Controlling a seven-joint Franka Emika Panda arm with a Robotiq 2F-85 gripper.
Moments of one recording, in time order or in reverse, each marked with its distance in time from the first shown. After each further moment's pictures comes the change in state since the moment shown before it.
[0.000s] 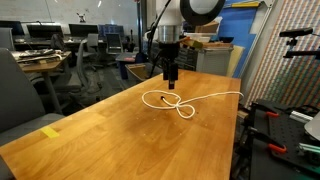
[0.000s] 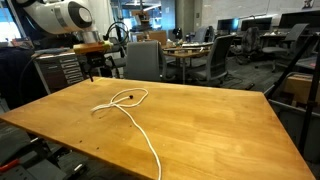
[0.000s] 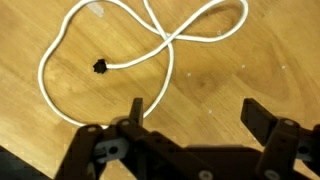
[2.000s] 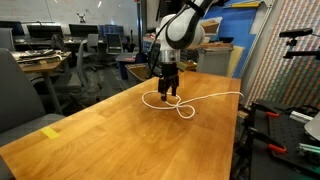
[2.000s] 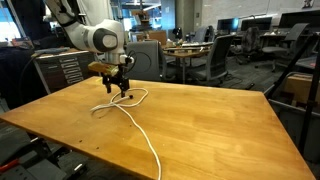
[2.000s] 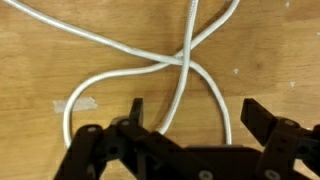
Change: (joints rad) arm -0.048 0.244 -0.094 0.121 0.306 0.047 0.390
